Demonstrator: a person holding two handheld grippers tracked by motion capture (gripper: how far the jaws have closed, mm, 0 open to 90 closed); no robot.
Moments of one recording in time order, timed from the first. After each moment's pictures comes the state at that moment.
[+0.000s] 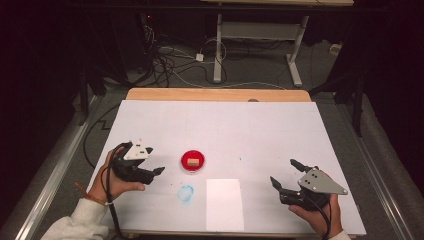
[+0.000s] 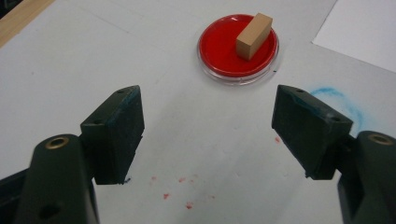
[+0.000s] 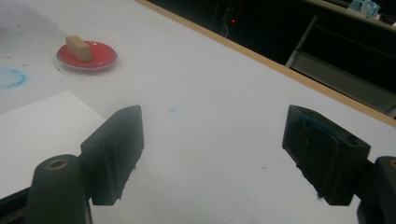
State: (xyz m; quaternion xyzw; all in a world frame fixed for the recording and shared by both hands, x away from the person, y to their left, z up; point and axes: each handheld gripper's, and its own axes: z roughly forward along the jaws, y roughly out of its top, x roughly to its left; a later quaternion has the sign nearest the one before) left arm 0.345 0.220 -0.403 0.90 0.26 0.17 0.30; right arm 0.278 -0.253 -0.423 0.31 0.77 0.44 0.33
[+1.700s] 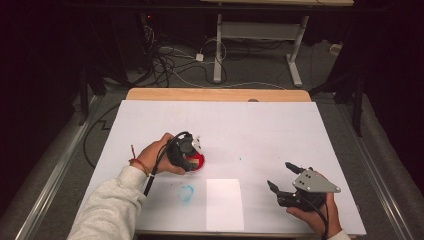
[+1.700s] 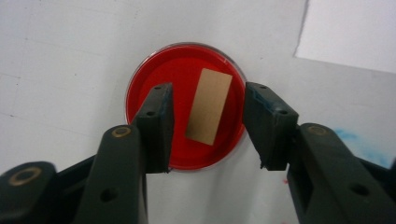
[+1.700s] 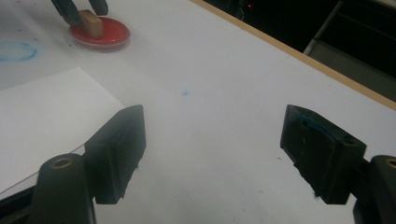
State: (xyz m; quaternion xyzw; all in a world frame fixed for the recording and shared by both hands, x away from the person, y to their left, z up) left arm 0.413 0.103 -0.420 0.98 0.10 0.08 0.13; right arm 0.281 -0.250 -0.430 0.30 0.80 0.42 0.31
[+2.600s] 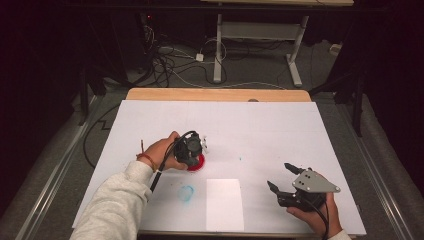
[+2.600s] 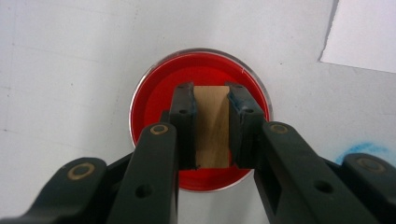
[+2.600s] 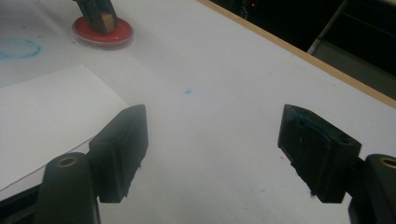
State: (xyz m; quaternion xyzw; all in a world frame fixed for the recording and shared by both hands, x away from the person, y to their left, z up) left arm 0.426 0.088 -0.427 0.99 0.09 0.07 0.10; right arm 0.282 -0.250 -0.431 0.29 0.80 0.42 0.31
